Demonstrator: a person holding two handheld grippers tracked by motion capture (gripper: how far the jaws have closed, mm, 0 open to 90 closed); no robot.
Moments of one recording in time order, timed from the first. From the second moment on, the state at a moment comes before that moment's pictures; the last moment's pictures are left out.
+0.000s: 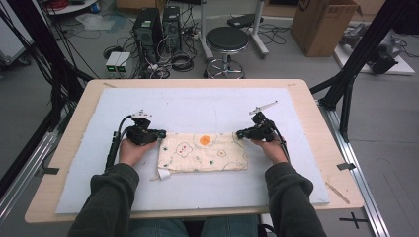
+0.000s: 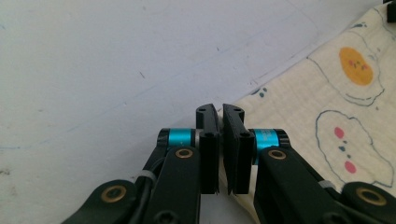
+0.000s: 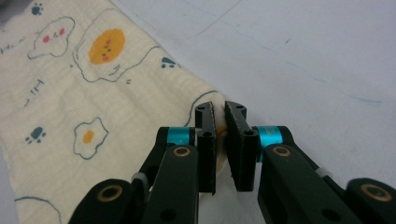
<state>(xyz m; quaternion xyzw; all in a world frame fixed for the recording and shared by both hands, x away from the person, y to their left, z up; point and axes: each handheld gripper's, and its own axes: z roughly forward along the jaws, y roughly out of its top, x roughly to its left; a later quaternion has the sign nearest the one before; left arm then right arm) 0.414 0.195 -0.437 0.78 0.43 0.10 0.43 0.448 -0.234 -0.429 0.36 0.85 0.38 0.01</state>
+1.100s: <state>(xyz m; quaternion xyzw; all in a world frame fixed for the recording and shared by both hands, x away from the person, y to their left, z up) 0.408 0.201 -0.420 0.77 0.41 0.12 0.47 0.443 -0.244 -0.415 0.36 0.83 0.43 0.02</state>
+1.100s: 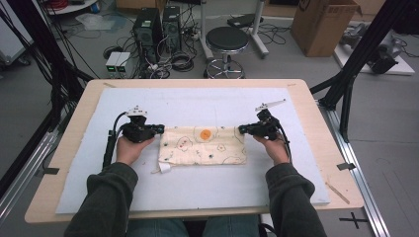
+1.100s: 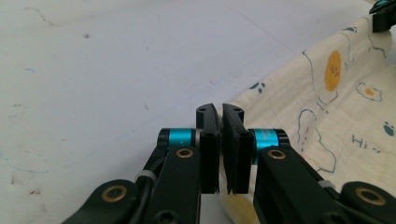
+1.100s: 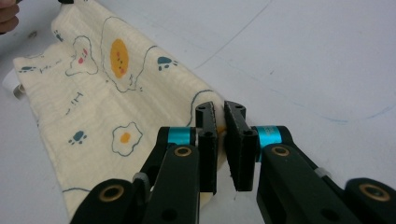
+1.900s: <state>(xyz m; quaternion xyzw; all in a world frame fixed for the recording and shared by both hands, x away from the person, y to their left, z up) 0.393 0.207 -0.408 0.77 0.38 0.13 0.49 0.428 -0.245 -0.401 0.32 0.83 0.45 0.03</state>
